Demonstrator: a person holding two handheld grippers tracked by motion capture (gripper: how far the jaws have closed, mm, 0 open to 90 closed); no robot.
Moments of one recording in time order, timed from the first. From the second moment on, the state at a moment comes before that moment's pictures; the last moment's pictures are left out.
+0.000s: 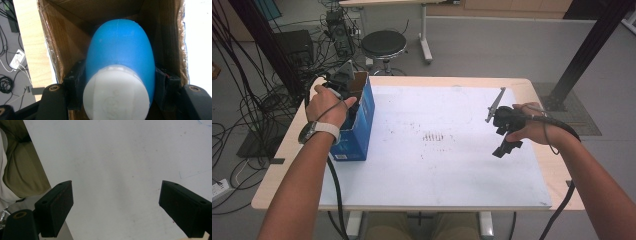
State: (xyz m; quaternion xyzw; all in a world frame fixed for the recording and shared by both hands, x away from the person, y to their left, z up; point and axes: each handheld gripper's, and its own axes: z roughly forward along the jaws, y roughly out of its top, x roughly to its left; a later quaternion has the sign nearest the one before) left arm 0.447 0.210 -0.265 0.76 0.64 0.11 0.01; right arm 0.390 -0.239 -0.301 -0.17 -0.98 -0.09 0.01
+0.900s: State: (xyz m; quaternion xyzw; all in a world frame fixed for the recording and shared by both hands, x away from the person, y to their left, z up) left arm 0.446 0.209 -0.265 0.76 0.64 0.11 0.01; right arm 0.389 -0.241 -0.301 -0.18 -0.98 -0.09 0.01
